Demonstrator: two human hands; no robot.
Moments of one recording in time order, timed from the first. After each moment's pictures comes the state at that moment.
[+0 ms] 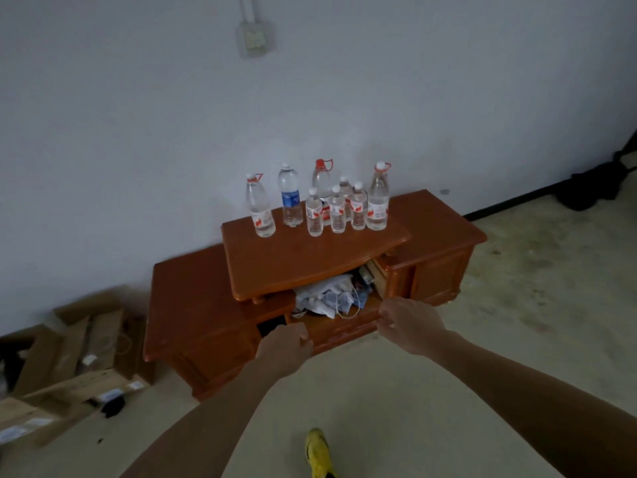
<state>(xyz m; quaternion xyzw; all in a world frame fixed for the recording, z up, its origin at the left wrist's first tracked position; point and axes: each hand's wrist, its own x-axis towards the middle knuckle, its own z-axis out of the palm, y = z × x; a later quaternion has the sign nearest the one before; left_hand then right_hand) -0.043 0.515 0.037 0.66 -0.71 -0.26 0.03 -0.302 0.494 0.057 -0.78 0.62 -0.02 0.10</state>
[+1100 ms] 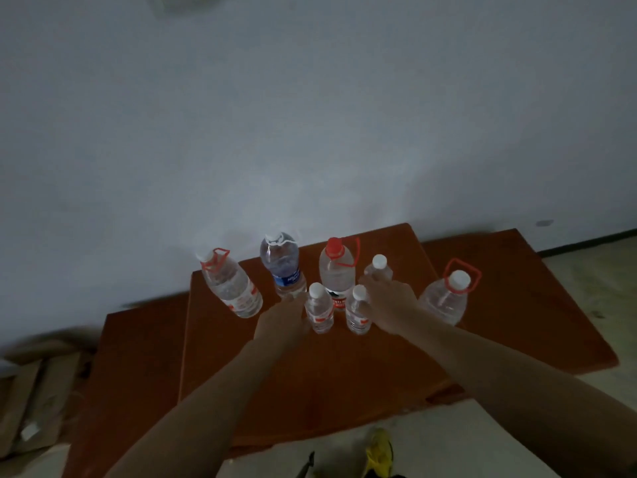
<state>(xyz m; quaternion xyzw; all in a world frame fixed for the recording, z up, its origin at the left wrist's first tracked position) -0.068 -0.105 0.006 0.71 -0.67 -0.22 0.00 -0.279 -0.173 -0.006 -0.83 0.54 0.02 0.14</state>
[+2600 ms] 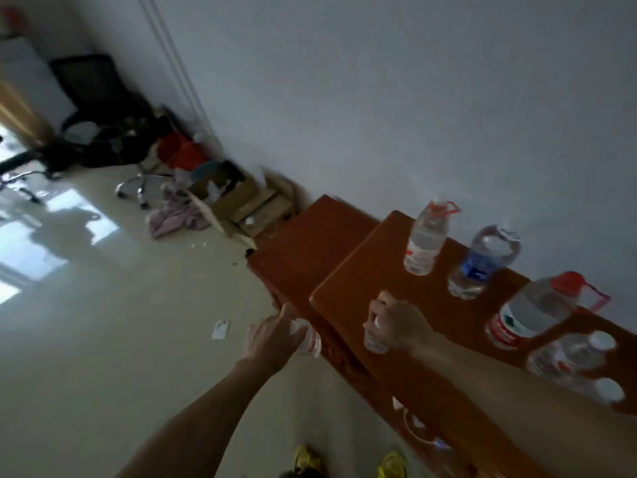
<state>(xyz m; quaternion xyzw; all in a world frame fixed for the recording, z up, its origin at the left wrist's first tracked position) -0.023 0.217 0.000 0.95 -0.23 -0.16 0.12 -0.115 -0.024 -0.008 -0.98 0.06 0.07 0.15</state>
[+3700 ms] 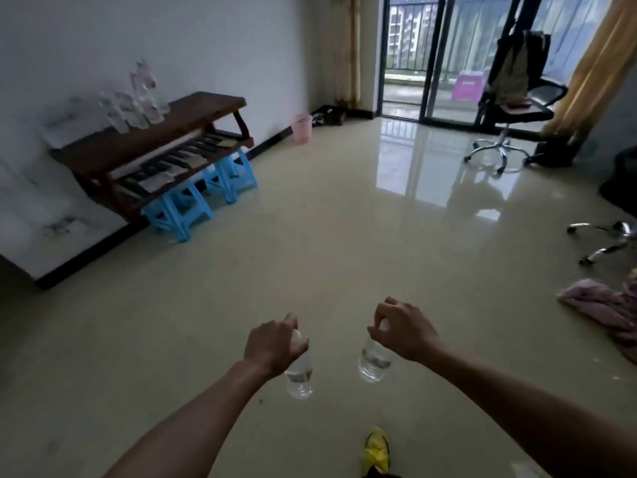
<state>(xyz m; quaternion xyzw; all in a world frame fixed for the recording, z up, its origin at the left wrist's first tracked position) -0.089 1.044 0.027 0.91 0.41 -0.04 0.11 0.134 0.909 0.026 -0.81 -0.54 0.15 0.19</state>
